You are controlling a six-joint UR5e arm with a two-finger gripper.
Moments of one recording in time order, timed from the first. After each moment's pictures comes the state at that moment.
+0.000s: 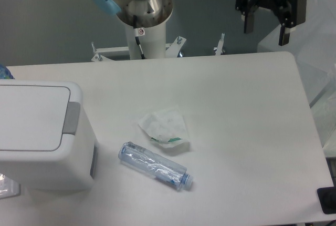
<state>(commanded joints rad) 2.84 -1.57 -1.43 -1.29 1.23 1.69</state>
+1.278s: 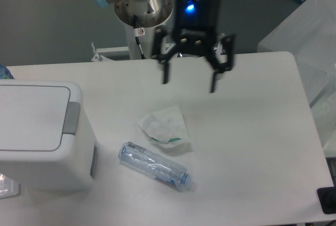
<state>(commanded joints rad) 2.42 -1.63 -1.49 -1.03 1.19 0.38</state>
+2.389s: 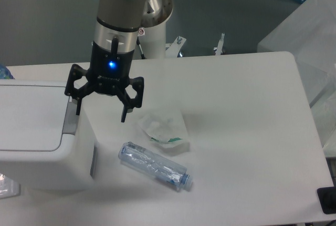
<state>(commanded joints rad) 2.26 -1.71 -1.55 -1.03 1.19 0.17</state>
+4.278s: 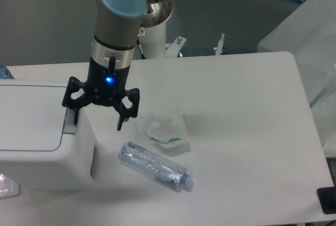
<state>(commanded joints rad) 2.26 -1.74 -1.55 -1.03 1.19 0.16</state>
